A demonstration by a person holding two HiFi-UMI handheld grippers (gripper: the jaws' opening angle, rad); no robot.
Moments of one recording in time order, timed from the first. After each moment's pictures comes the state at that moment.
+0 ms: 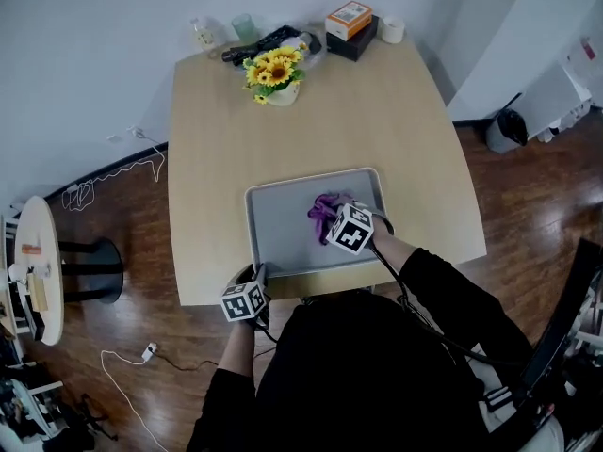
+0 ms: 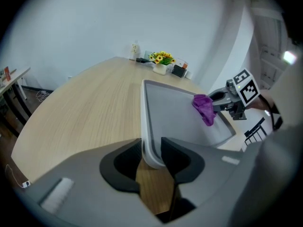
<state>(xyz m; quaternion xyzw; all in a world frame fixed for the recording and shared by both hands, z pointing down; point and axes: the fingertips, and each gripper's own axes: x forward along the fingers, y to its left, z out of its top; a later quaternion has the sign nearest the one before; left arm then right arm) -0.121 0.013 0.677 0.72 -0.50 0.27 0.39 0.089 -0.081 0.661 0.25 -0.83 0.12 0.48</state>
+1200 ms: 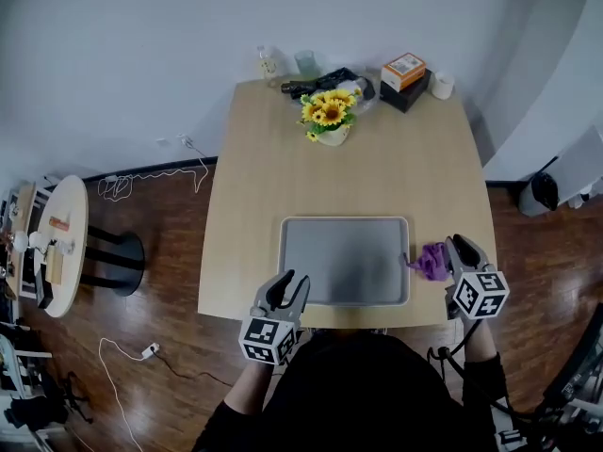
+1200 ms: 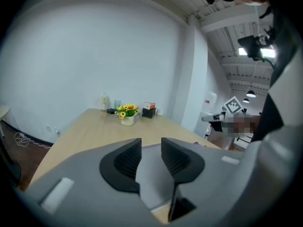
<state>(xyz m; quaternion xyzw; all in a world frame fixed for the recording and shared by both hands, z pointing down) -0.030 -0.017 0.470 0.85 -0.47 0.14 0.18 0.315 -0.068 0.469 0.59 -0.77 0.22 0.11</state>
